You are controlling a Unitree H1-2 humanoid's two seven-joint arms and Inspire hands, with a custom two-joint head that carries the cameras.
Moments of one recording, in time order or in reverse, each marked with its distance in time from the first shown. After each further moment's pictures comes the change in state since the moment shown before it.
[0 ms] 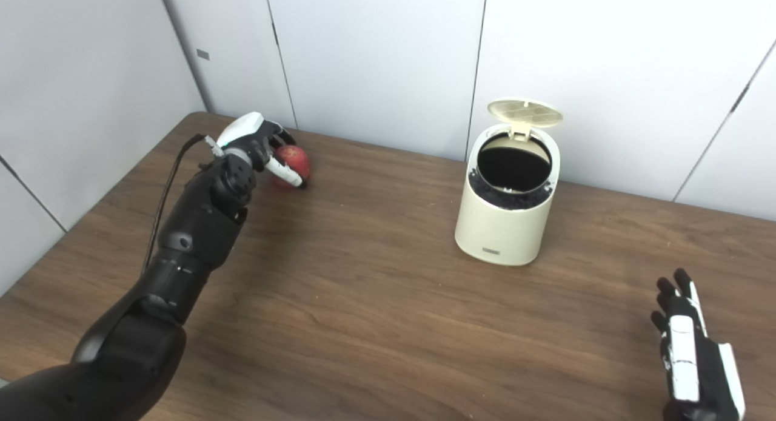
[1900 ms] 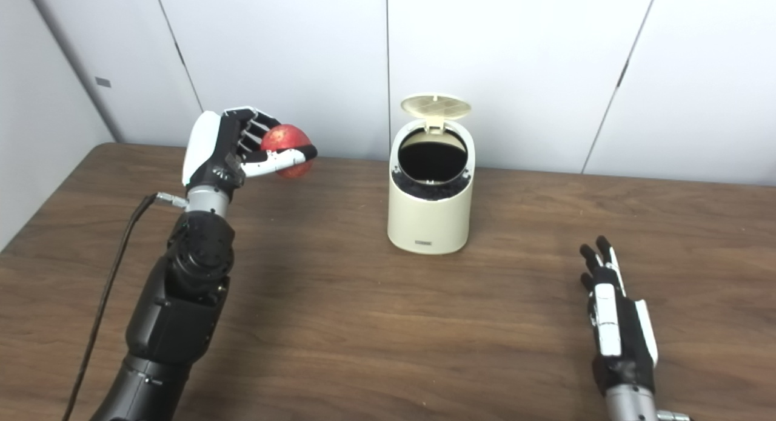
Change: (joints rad) left arm 0.166 -0.197 -0.130 -0.501 -0.199 -0.042 0.361; right arm -0.034 0.031 -0.007 0.200 0.031 -0.236 -0.007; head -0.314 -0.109
